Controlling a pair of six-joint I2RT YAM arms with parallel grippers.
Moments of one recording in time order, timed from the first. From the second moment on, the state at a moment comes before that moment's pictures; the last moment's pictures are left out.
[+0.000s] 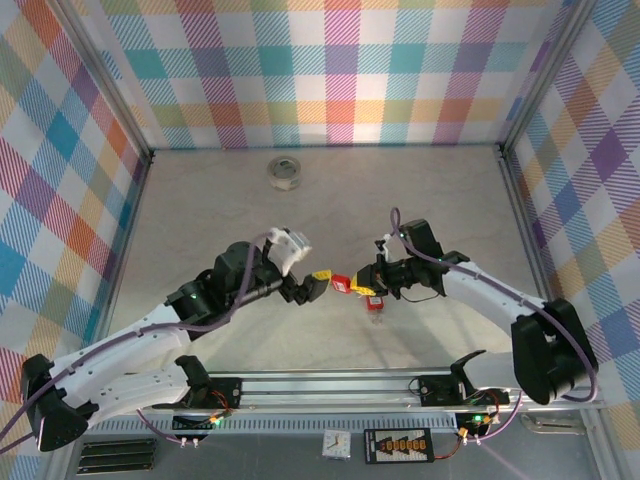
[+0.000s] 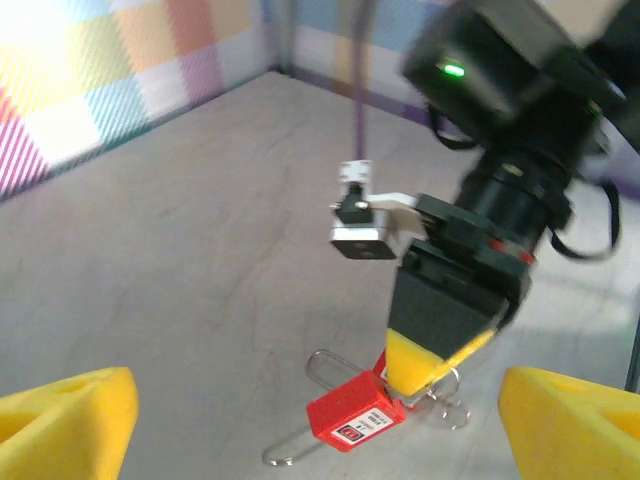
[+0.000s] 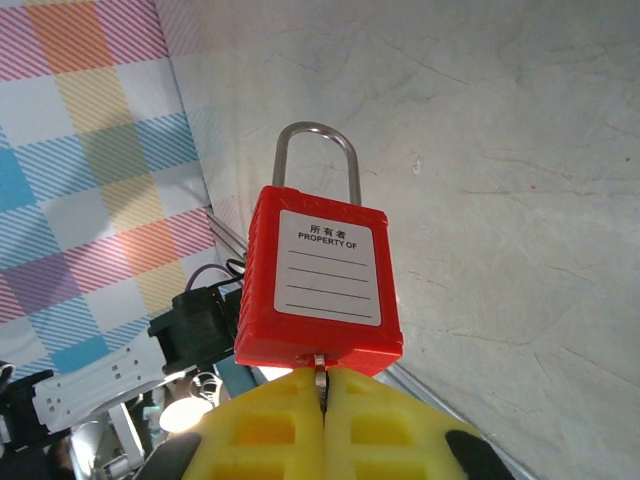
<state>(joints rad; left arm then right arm) -0.89 0.93 0.80 -0.19 -0.01 -0.09 0.46 1.29 0.71 -0.33 -0.86 0.86</state>
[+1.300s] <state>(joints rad) -0.88 1.23 0.77 -0.06 0.10 -1.60 0.63 1.14 0.76 -0.36 -0.50 0.52</state>
